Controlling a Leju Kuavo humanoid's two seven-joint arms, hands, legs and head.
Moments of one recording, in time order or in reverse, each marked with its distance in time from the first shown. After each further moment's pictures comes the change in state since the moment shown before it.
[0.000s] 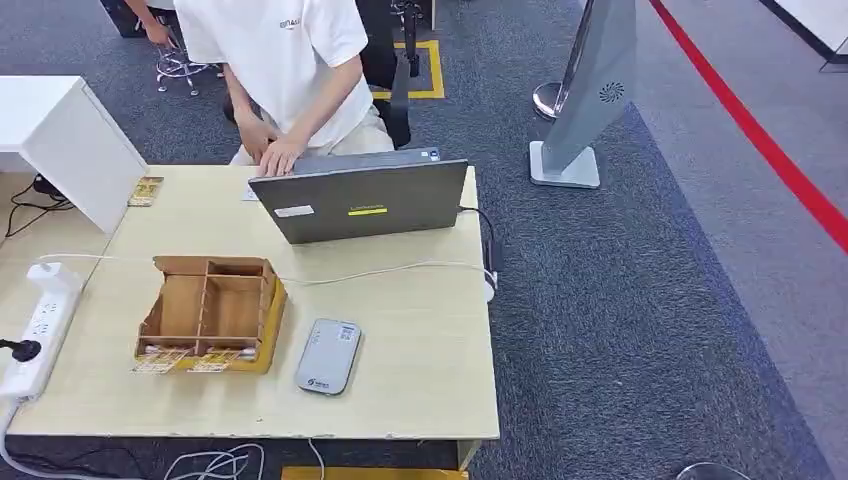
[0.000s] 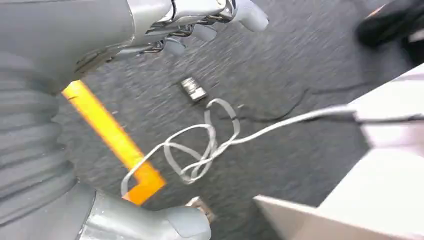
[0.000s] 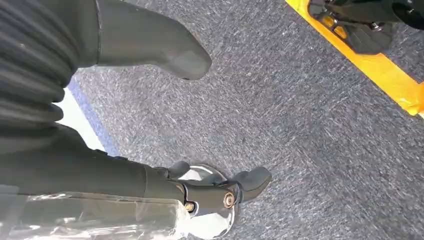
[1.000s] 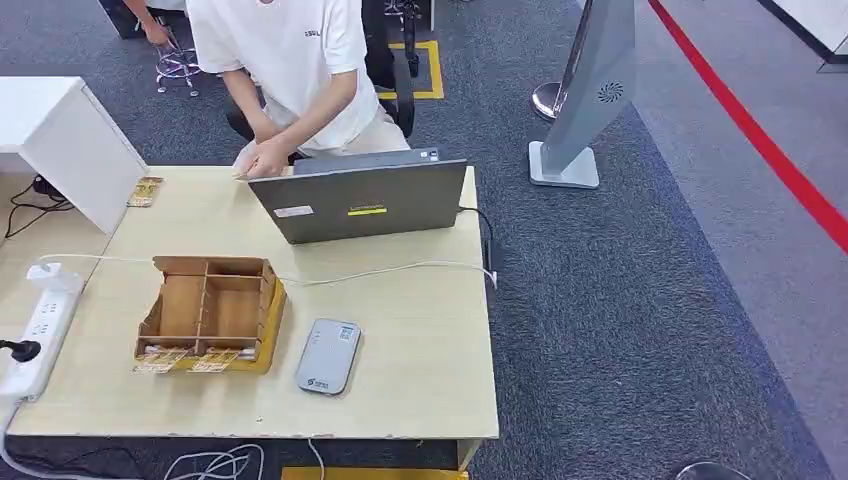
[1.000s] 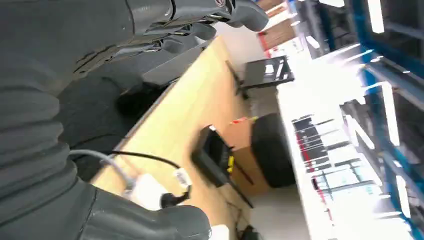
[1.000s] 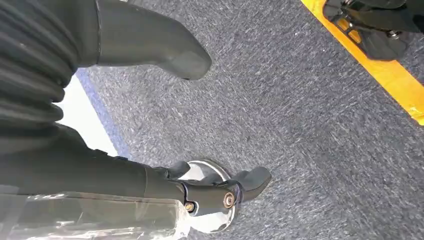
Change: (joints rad) left arm 0.132 -0.022 -0.403 -0.858 -0.221 0.319 -0.105; right arm -0.096 -0.106 0.224 -0.050 -0.089 -0.095 0.021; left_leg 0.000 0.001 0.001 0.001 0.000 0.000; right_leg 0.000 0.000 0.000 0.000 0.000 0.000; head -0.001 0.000
